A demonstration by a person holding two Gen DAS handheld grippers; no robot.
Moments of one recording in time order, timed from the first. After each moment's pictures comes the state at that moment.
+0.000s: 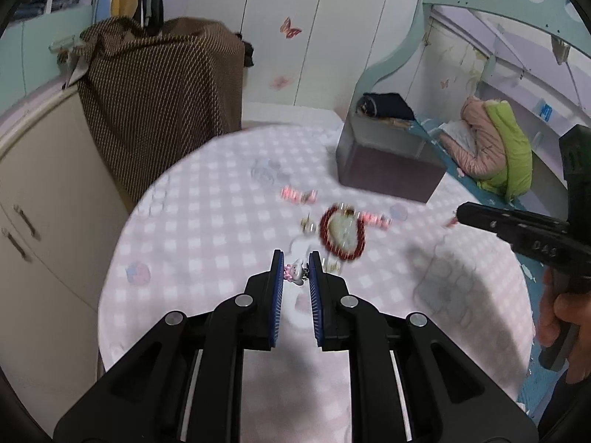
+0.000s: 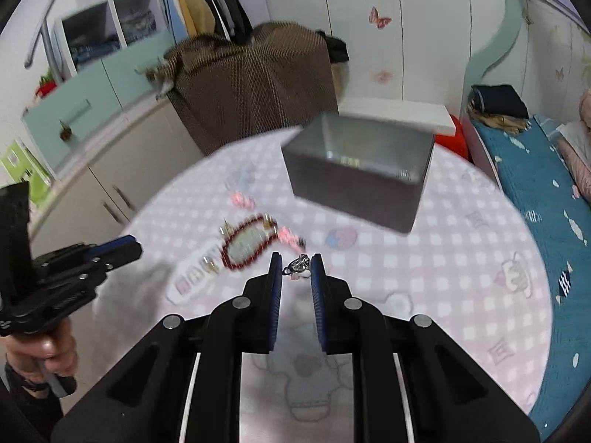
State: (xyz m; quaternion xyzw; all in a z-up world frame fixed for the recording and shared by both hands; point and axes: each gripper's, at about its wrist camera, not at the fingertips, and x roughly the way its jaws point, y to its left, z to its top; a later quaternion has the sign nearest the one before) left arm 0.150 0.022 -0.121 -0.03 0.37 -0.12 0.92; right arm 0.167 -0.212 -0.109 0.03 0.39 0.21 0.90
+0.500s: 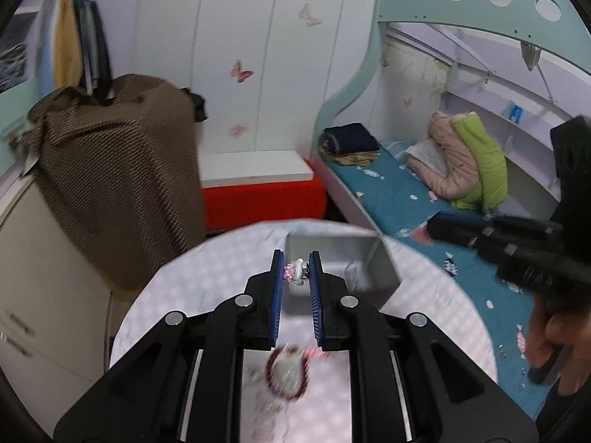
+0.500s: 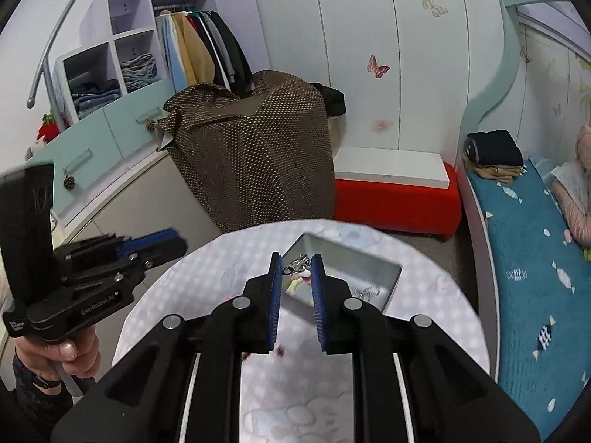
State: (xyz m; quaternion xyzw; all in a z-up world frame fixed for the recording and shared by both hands) left arm 0.256 -0.052 -0.013 0.00 0.32 -0.19 0.93; right arm 0.234 -0.231 -0.014 0.03 0.33 0.21 0.92
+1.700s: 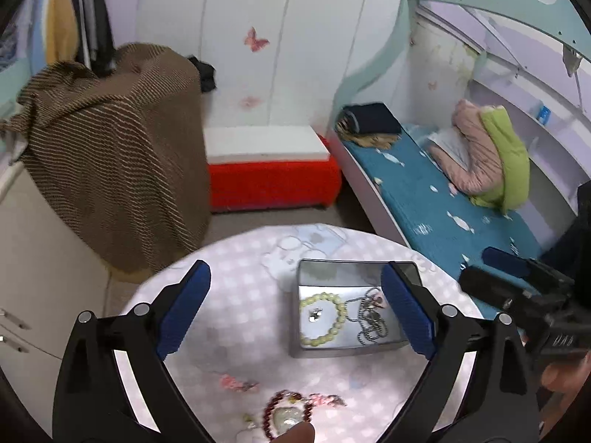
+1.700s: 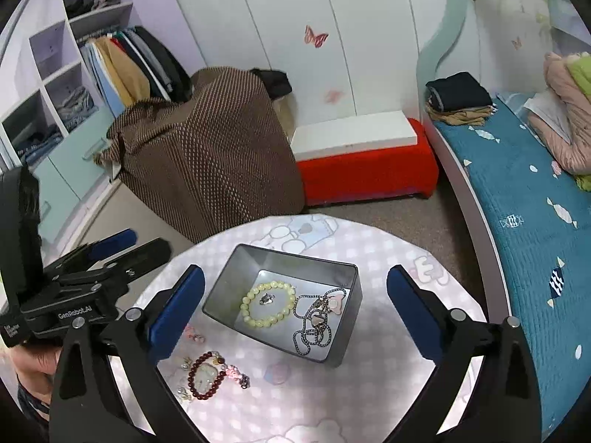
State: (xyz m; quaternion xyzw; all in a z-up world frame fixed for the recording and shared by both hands) left arm 0.334 -0.065 -0.034 -0.01 0.37 -0.15 0.92; right arm 0.284 -0.280 -0.048 0.13 0.38 0.13 0.91
